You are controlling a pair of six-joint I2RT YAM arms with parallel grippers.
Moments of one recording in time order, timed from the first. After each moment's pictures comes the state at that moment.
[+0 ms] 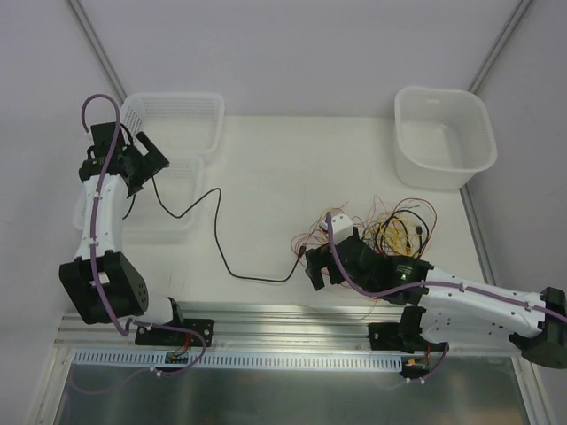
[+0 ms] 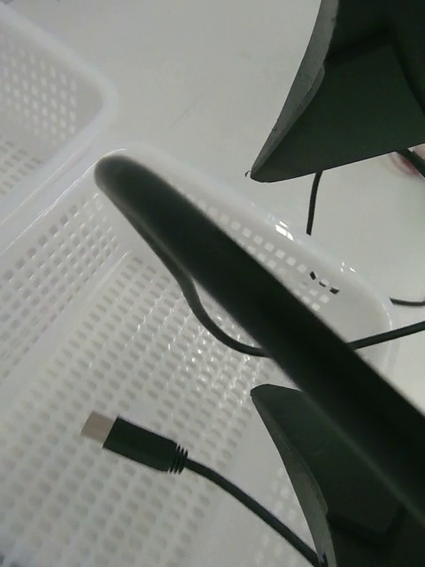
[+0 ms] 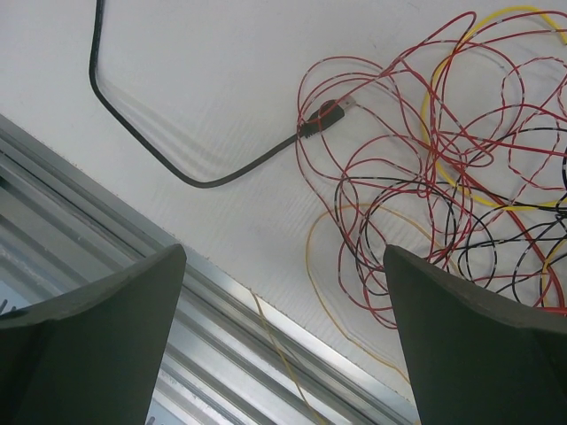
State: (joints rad) left arm 0.25 1.39 1.31 -0.72 0.00 -0.49; right arm 1.22 0.91 0.73 -0.53 0.40 0.49
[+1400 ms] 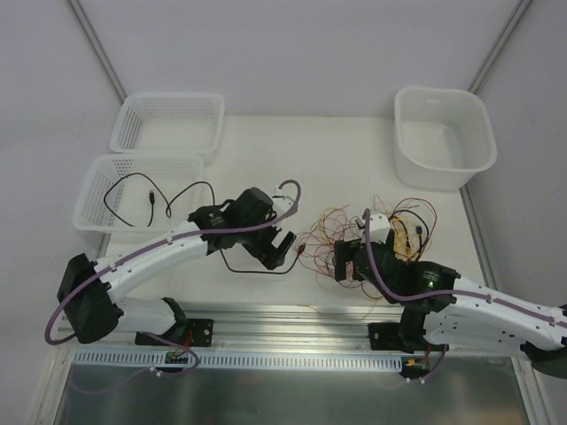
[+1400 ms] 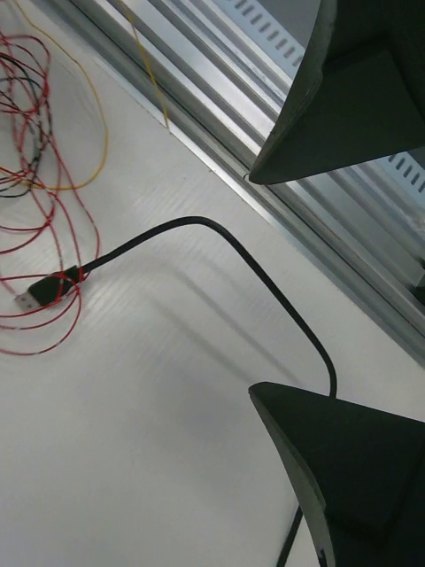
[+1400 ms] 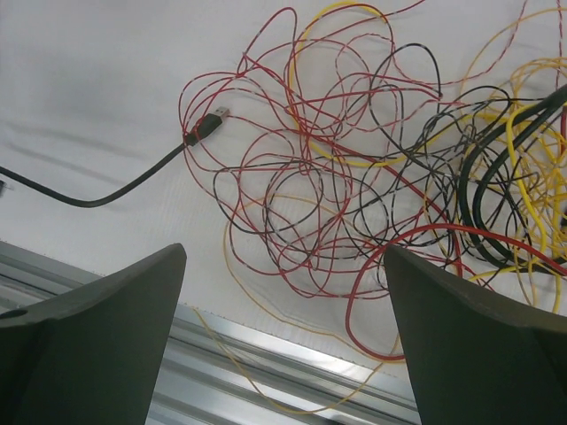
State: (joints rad) left arm -0.83 1.22 1.01 -0.68 0.13 -0.12; right arm 1.22 0.76 0.73 -0.74 0.66 0.65
